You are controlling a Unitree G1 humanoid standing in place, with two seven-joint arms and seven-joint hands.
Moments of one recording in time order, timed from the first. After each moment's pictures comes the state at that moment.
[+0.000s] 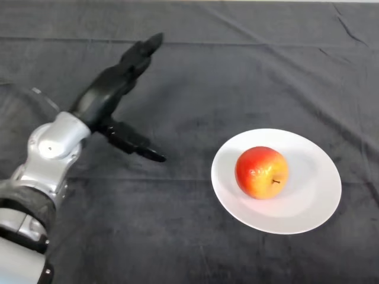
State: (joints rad) left arm -0.77 0.38 -0.27 1.13 -0.18 -0.64 -0.28; right arm -0.53 -0.72 0.06 1.13 -0.30 -0.13 -0.15
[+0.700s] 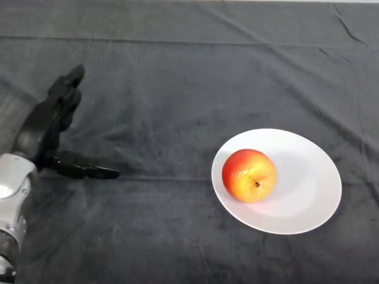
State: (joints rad) left arm -0.60 0.45 -0.03 1.15 -0.28 -0.57 -0.30; right arm -0.52 -0.72 0.07 1.13 -0.30 -0.13 -0.15
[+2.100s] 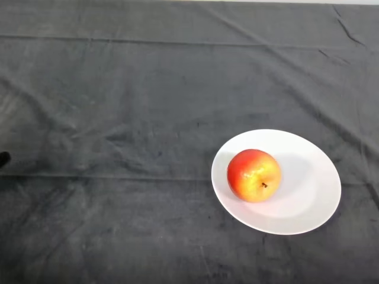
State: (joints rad) left arm -0.52 0.58 0.45 1.14 -0.59 -0.40 -0.37; right arm -0.52 -0.72 0.07 1.13 -0.30 -0.13 -0.15
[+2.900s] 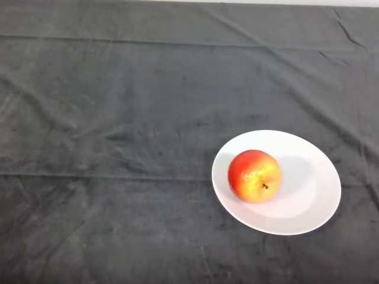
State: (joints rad) left arm -0.45 0.62 0.61 1.18 -0.63 -0.37 -0.16; right arm -0.52 -0.71 0.07 1.14 -0.30 -0.13 -0.15
